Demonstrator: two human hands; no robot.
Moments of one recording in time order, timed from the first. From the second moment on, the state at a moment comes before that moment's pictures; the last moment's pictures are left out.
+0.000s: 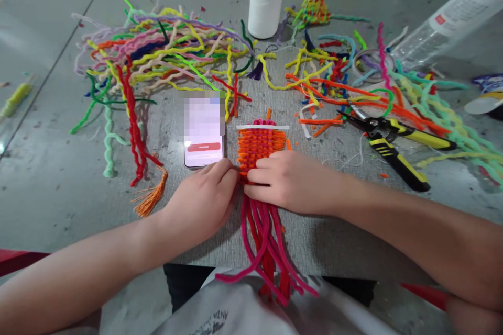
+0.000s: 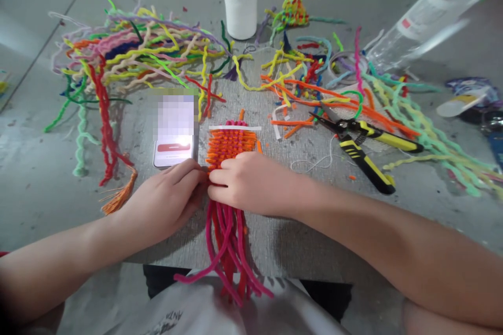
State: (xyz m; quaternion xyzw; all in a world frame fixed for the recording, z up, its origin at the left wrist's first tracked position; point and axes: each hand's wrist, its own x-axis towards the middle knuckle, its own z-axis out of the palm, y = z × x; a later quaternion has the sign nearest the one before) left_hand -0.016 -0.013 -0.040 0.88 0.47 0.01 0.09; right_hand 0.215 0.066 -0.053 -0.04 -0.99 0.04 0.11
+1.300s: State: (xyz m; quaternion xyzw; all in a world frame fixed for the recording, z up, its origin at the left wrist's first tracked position) left_hand -0.014 -0.013 -0.043 0.87 0.48 0.10 0.08; right_hand 0.203 0.080 -0.042 -0.13 -0.98 0.11 0.01
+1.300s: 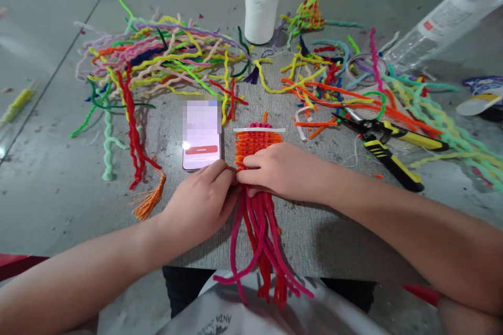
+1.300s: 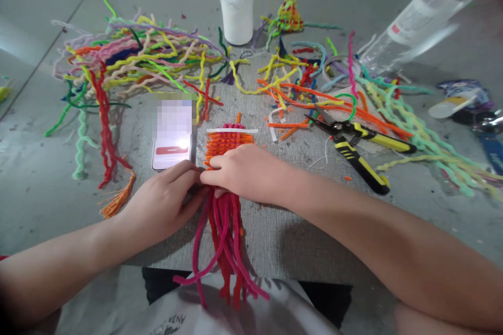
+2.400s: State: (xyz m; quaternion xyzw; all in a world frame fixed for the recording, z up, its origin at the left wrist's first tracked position) left_hand -0.021 -0.015 -0.043 0.92 0.38 0.10 0.01; right_hand 0.243 0.034 -0.039 -0.24 -0.96 0.12 0.08
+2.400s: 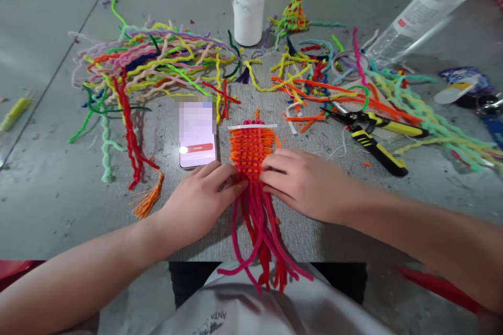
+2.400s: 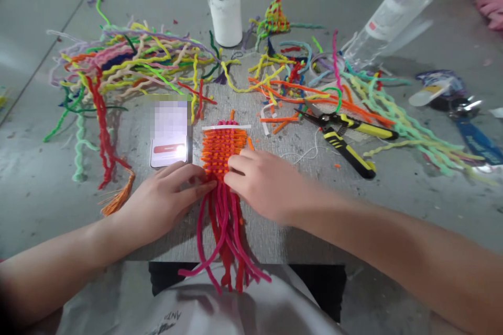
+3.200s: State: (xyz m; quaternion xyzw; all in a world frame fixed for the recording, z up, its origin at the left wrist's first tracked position) left_hand -0.011 -0.021 -0.027 0.97 0.17 0.09 0.13; right_hand 0.260 -0.006 -0.053 0.00 -0.96 0.23 0.12
